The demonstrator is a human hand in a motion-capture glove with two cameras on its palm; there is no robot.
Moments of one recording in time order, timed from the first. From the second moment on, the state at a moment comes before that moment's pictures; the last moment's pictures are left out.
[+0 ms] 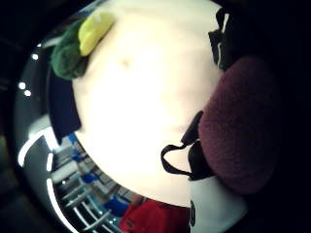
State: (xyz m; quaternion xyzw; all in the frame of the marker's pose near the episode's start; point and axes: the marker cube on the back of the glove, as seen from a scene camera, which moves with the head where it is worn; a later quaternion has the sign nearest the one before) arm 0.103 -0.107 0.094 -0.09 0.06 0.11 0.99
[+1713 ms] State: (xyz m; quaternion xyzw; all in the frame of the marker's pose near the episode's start) arm -0.315 -0.262 -0.063 0.09 0.00 -0.18 0.98
